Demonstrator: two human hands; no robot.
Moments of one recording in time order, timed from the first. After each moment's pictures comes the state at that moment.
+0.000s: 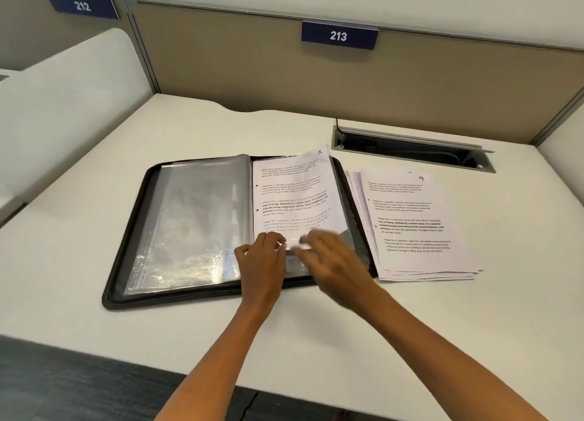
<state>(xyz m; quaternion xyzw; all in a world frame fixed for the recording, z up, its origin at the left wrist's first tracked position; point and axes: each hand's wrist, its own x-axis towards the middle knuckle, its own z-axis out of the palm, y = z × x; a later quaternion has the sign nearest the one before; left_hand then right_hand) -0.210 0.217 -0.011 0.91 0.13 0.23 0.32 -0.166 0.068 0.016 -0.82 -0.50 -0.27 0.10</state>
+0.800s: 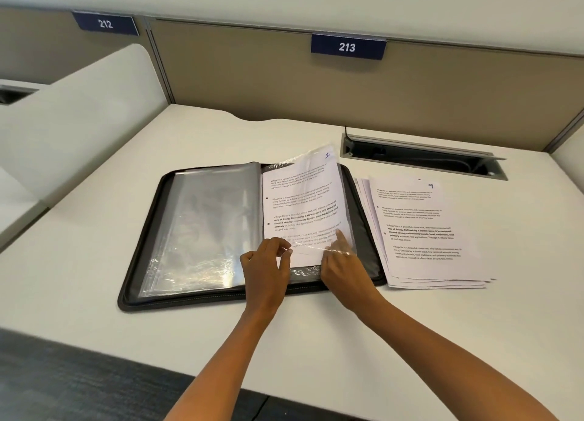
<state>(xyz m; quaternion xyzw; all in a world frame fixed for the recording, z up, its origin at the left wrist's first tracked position) -0.216 0.222 -0.003 0.87 0.14 0.24 0.42 -0.159 0.076 -0.005 -0.86 -0.39 -0.06 -0.34</state>
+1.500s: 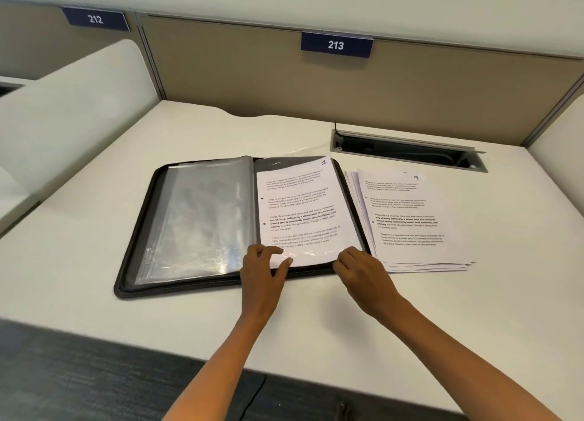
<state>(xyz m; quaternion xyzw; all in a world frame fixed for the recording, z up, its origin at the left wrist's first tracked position) -0.246 0.218 -0.026 0.86 0.15 0.18 0.45 -0.184 0.019 -0.004 -0.87 -0.44 -0.23 -0.01</state>
